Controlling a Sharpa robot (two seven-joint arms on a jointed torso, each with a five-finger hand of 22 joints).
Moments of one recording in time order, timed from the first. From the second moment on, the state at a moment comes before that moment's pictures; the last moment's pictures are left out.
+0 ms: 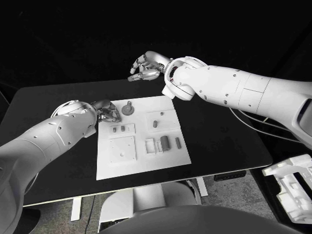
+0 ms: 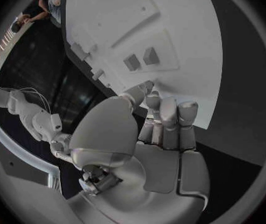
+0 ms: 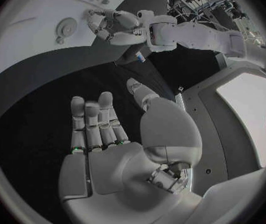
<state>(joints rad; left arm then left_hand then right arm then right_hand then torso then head) 1.20 -0.15 -0.23 0.42 -1.14 0.01 0.16 1.24 -0.04 0.45 -0.11 0.18 0.79 0.11 0.31 0.49 1.05 0.05 1.21 0.77 1.21 -0.06 1.25 1.27 0.17 0.93 -0.07 1.66 0.55 1.30 -0.56 0.01 1.15 -1.03 -0.28 0.03 1.06 -0.12 0.41 -0.10 0.19 0.77 0.17 0.32 0.55 0.91 0.09 1.22 0.63 0.87 0.03 1.43 0.92 0.12 0.56 0.03 1.60 0.50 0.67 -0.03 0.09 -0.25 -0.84</state>
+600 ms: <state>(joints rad) 1.20 -0.15 -0.23 0.42 -1.13 0.01 0.16 1.24 -0.05 0.45 -0.12 0.18 0.80 0.10 0.31 0.49 1.05 0.05 1.22 0.77 1.21 -0.06 1.25 1.27 0.17 0.93 -0.07 1.66 0.55 1.30 -0.56 0.01 1.15 -1.03 -0.28 0.03 1.06 -0.12 0.41 -0.10 0.19 0.77 0.17 0.32 0.55 0.91 0.09 1.22 0.63 0.87 0.03 1.43 0.92 0.12 0.56 0.03 1.60 0.50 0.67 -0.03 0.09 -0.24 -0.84</state>
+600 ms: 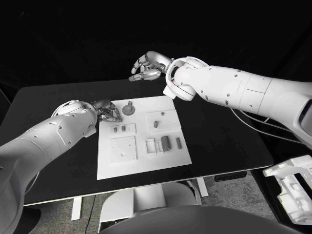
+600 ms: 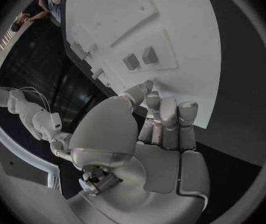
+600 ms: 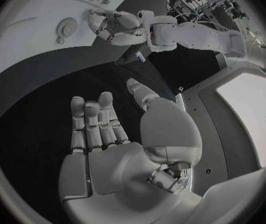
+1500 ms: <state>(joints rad) 1.20 -0.17 -0.23 0.42 -1.13 0.01 0.16 1.24 -0.05 0.45 -0.12 0.18 0.80 0.10 0.31 0.49 1.05 0.05 1.22 0.77 1.21 -0.06 1.25 1.27 0.17 0.93 -0.07 1.66 0.55 1.30 -0.57 0.01 1.15 -1.03 -0.28 0.03 1.06 -0.12 0.41 -0.10 0.19 0.77 0.17 0.32 0.55 0.91 0.09 1.22 0.63 0.87 0.03 1.43 0.92 0.12 0.56 0.03 1.60 0.50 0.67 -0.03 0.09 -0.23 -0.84</state>
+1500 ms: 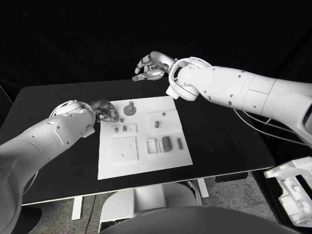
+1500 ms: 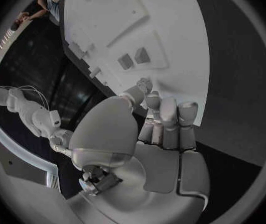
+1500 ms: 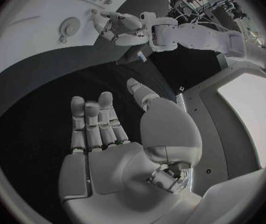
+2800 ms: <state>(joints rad) 1.24 -0.37 -0.14 0.77 -0.86 -0.13 0.16 1.20 -0.10 0.47 -0.12 0.18 0.81 0.13 0.35 0.53 0.98 0.12 0.77 0.46 1.08 0.05 0.83 0.99 0.13 0.75 -0.01 1.42 0.37 1.18 -0.52 0.01 0.84 -1.02 -0.26 0.05 1.08 -0.11 0.42 -0.11 0.19 0.77 0.17 0.32 0.55 0.91 0.09 1.22 0.63 0.87 0.03 1.43 0.92 0.12 0.56 0.03 1.60 0.50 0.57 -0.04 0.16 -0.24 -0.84</state>
